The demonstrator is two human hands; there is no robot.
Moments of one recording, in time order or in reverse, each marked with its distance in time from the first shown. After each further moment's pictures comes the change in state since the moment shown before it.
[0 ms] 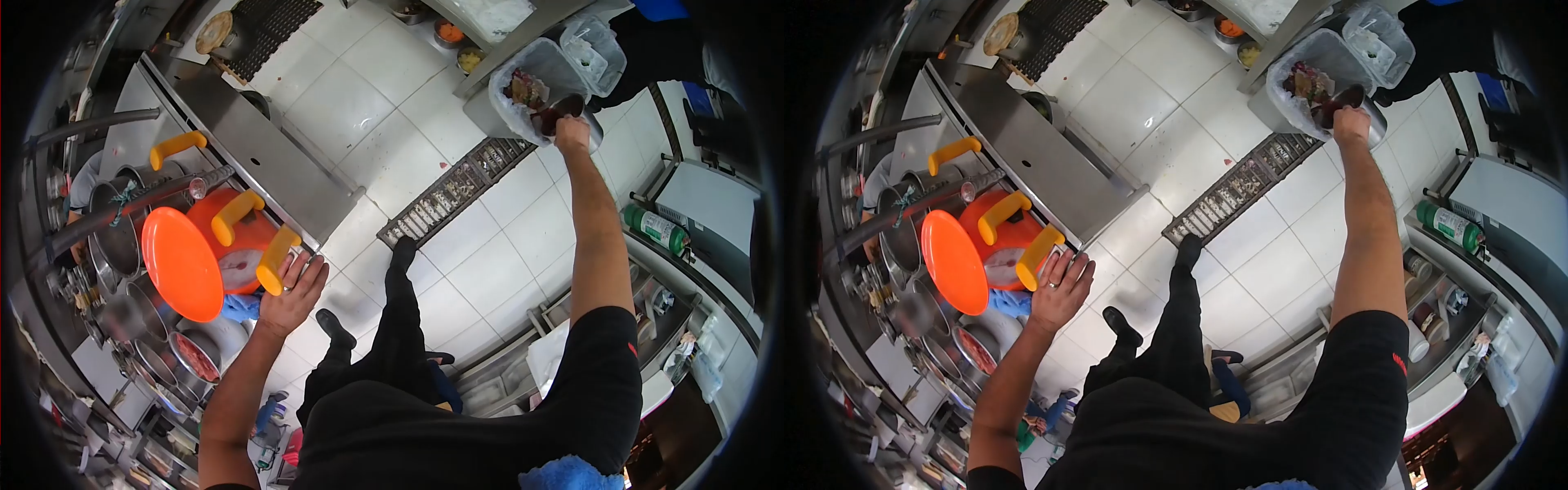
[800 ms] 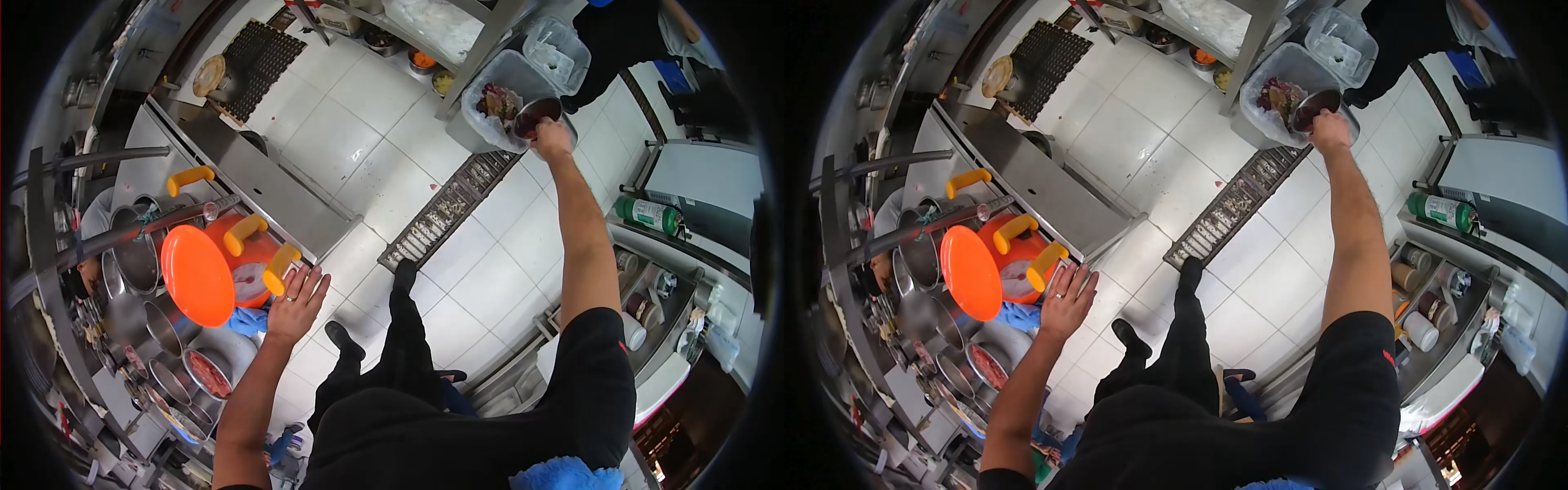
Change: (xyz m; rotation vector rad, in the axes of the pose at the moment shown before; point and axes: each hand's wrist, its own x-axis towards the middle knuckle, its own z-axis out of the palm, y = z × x) left_hand -0.004 0.004 0.001 -0.056 -0.069 -0.039; right_hand -0.045 0.033 -0.035 0.212 0.077 -0.006
